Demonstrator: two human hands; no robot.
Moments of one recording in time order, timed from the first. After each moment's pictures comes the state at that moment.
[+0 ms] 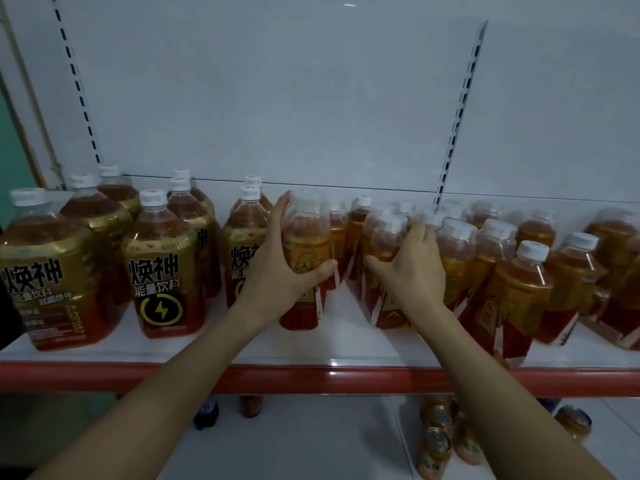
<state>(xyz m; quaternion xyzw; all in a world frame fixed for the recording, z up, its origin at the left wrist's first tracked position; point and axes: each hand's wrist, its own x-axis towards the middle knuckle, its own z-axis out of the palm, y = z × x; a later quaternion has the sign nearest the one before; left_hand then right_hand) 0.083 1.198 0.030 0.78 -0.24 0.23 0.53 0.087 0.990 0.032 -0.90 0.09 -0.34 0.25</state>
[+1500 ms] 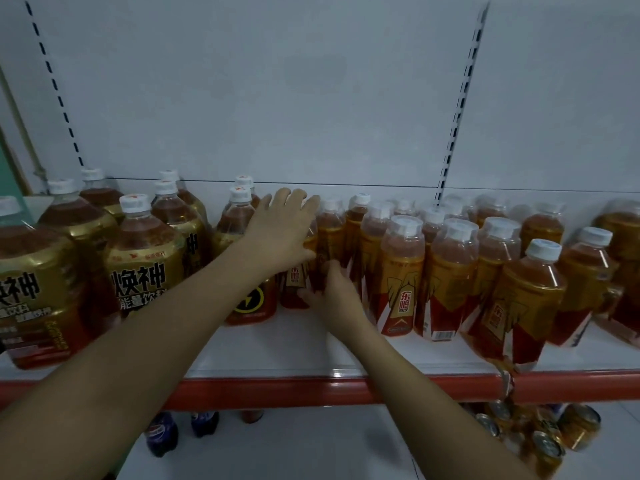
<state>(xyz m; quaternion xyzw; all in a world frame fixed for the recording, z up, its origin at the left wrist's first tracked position) 0.150 1.182 0.086 0.94 -0.22 0.24 -0.07 0.132 1.060 -0.030 -0.89 -0.04 -0.15 0.43</state>
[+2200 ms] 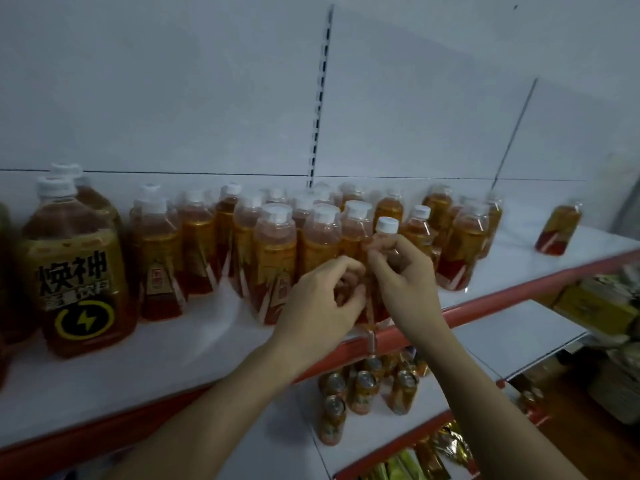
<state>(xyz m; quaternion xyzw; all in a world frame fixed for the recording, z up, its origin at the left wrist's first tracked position) 0.038 1.027 0.009 0.72 -0.44 0.11 0.53 -0.022 0.896 0.030 -0.79 0.04 -0.41 0.46</state>
